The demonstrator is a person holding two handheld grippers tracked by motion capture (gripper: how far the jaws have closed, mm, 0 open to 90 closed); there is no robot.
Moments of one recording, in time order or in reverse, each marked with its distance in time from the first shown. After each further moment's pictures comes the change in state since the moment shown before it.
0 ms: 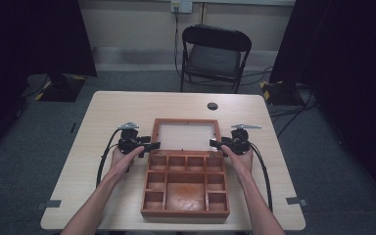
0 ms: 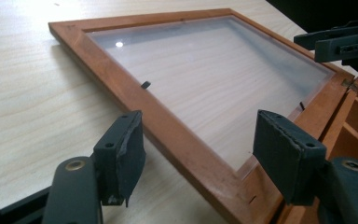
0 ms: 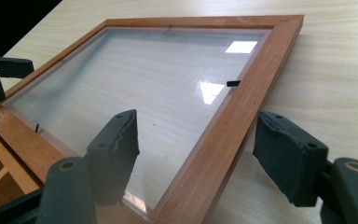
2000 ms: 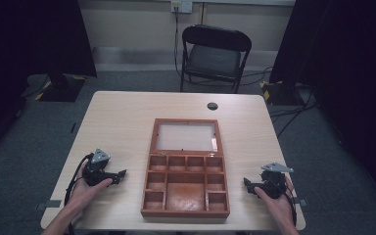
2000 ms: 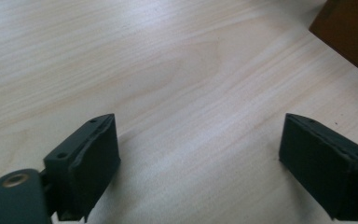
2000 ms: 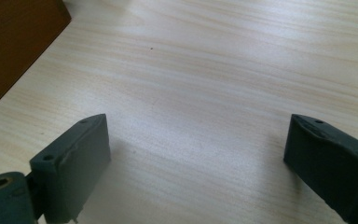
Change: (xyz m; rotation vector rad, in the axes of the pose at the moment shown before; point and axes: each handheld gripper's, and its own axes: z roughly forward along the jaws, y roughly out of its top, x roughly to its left) left arm 0.002 -0.086 -0.095 0.150 0.385 0.167; right arm -0.013 -0.110 -0.111 0.080 -0.394 -0.167
